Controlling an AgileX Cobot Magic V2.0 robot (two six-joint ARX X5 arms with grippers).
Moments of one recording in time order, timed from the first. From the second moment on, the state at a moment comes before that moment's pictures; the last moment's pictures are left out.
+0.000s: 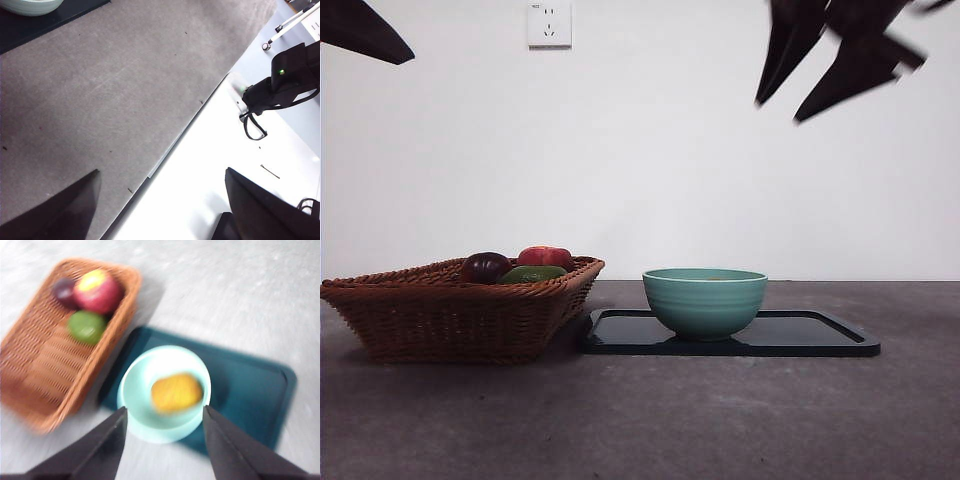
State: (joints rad) left arm -0.63 0.86 0.91 -0.84 0.55 -0.10; right arm 0.35 1.33 1.24 -0.62 -0.26 0.16
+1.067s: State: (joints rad) left arm -0.63 0.86 0.91 -0.82 0.55 -0.08; right arm 0.50 0.68 0.83 -0.98 -0.39 0.12
